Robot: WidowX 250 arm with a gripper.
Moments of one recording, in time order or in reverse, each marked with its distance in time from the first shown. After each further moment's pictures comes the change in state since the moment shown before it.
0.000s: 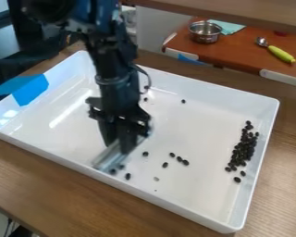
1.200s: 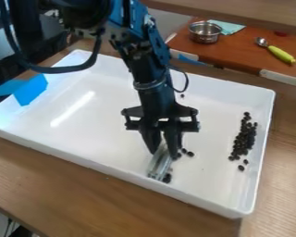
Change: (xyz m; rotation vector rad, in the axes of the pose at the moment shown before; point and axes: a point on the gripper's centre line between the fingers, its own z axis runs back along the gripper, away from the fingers) arm 0.035 -0.053 -0.009 -0.164 -0.084 0.245
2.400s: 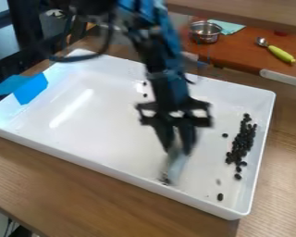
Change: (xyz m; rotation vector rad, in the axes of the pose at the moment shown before) arm 0.009 0.020 0.025 0.001 0.057 -0.039
